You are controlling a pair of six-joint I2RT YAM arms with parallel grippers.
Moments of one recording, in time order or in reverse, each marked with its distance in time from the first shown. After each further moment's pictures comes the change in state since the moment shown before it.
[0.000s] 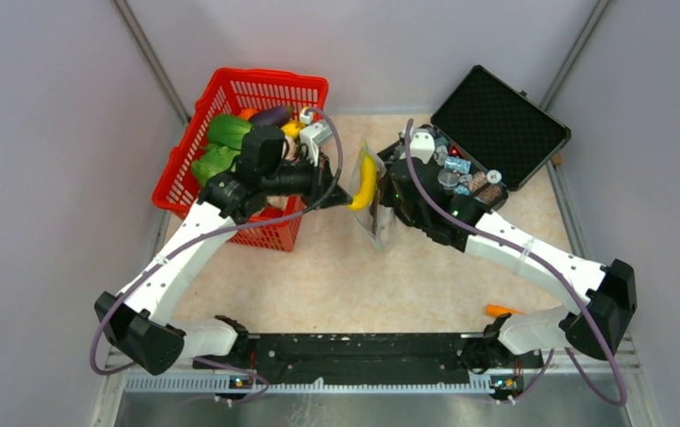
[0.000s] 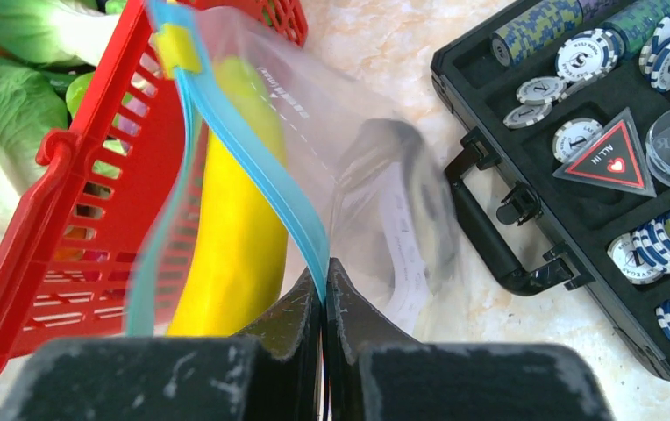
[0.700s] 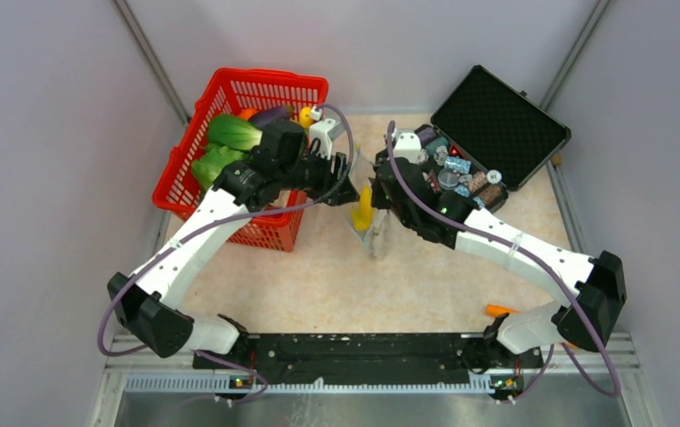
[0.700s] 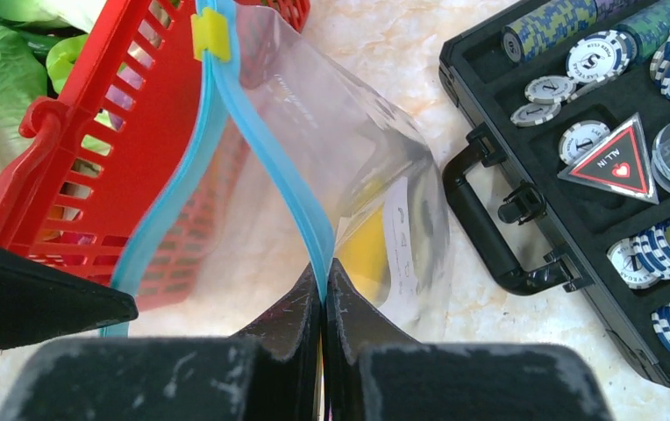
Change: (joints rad) left arm -0.060 0.121 0.134 -0.127 -0.235 -0.027; right arm 0.039 0.060 0.053 -0.037 0.008 -0.053
